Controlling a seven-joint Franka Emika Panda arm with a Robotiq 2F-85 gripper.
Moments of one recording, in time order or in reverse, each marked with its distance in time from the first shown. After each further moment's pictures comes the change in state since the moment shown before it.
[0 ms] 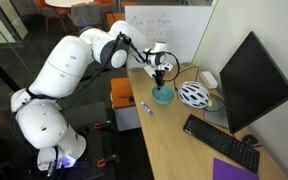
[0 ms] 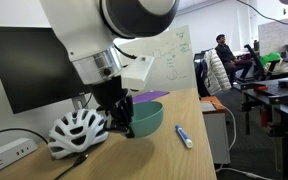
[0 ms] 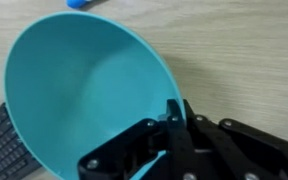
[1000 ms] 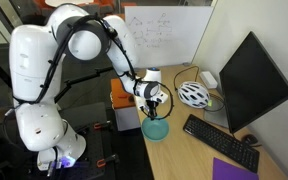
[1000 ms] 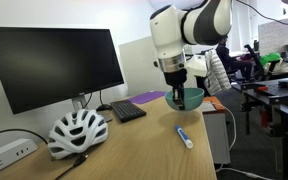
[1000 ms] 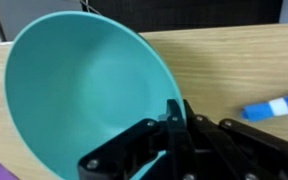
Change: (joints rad) arm -0.137 -0.409 -0.158 -0.858 -0.216 0.488 0.121
